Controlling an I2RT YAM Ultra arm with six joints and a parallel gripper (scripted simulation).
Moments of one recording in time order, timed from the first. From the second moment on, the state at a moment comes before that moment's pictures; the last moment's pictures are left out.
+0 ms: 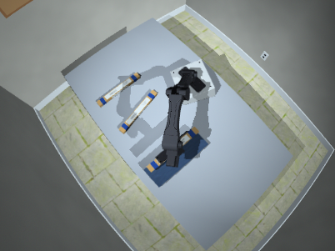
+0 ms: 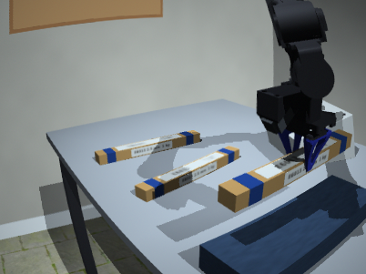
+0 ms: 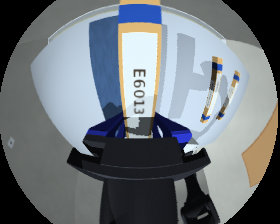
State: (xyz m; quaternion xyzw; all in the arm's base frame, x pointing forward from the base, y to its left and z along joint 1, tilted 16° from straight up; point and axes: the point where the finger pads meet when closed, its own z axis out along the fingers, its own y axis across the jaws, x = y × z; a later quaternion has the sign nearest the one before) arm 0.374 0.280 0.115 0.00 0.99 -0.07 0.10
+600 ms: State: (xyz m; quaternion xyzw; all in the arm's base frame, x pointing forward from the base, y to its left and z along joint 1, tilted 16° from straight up) arm 0.374 0.280 0.110 0.00 0.99 -0.08 0.10
